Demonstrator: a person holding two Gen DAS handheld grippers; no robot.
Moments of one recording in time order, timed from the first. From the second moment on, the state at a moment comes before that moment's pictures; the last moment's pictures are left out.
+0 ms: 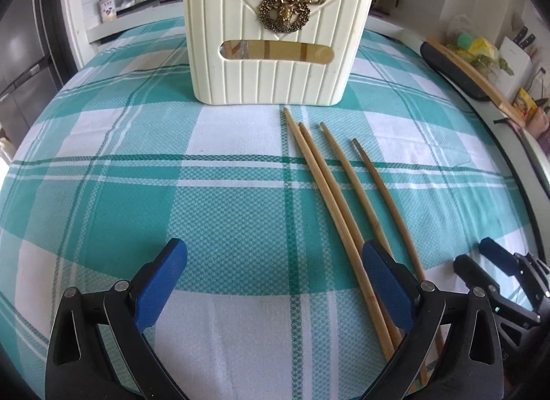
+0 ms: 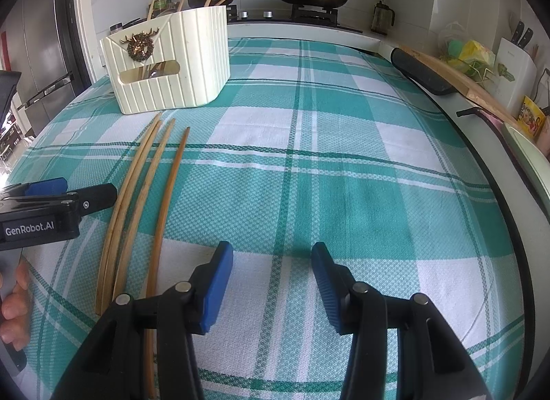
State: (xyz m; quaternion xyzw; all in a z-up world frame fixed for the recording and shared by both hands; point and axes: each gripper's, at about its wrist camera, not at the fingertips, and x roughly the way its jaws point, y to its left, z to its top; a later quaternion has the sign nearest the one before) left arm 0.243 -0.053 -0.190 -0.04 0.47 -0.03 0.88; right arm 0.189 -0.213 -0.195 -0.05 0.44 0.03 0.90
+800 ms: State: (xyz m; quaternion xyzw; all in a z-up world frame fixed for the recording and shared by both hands) left arm 0.264 -0.063 -0.195 -0.05 0.49 0.03 0.87; right arm 0.190 -0.214 -0.195 -0.05 0.44 0.03 0.90
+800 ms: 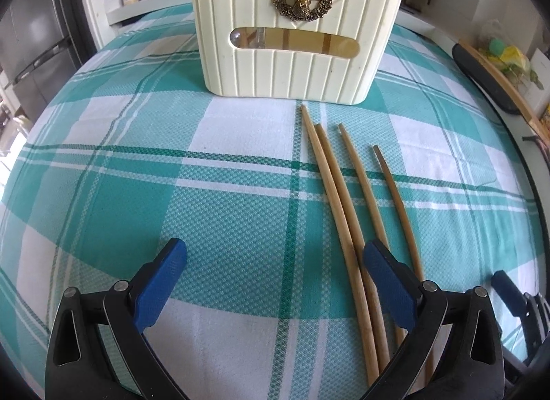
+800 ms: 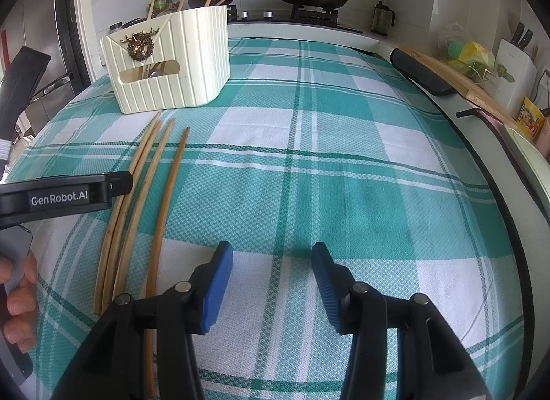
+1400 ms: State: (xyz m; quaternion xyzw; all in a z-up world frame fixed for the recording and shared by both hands) left arm 0.237 -0.062 -0.187 0.01 0.48 -0.01 0.87; right arm 0.193 -0.210 -0.185 0.02 0.46 0.12 0.88
